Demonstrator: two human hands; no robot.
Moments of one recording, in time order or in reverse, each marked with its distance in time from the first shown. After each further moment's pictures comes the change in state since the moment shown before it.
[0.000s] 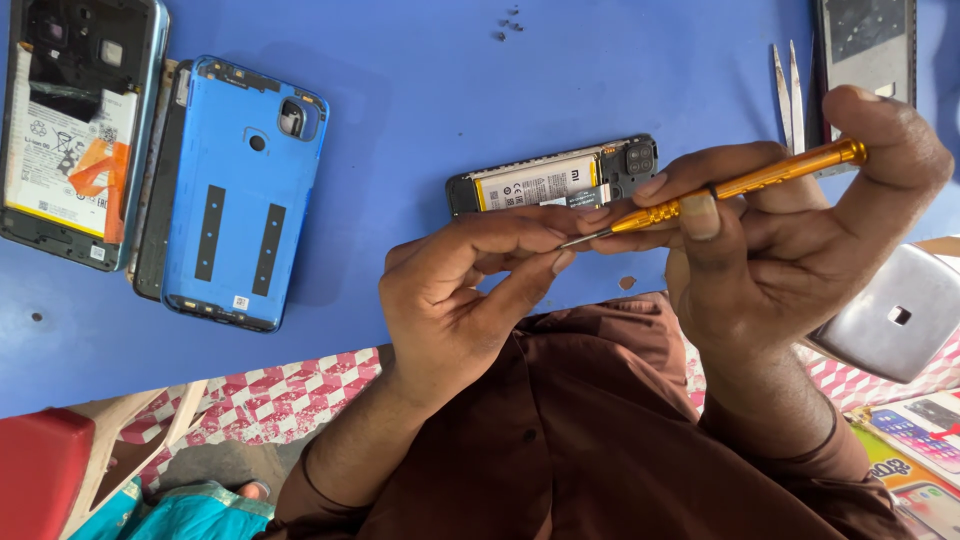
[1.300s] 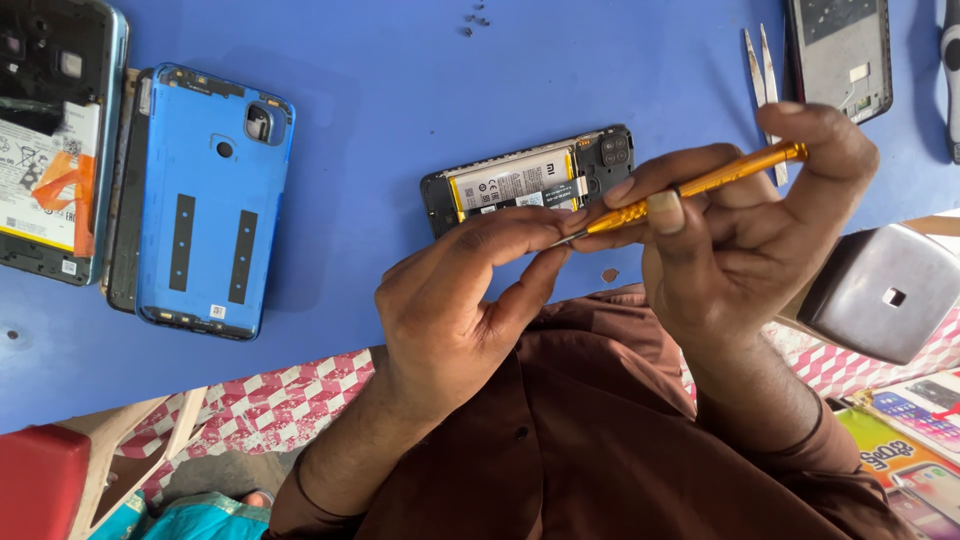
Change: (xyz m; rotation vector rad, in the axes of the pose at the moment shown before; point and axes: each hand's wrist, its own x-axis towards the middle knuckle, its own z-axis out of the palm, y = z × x) left_hand 0.003 0.010 0.011 0.479 -0.037 0.179; right_hand -0.004 -0.011 0.009 0.208 0.089 0.135
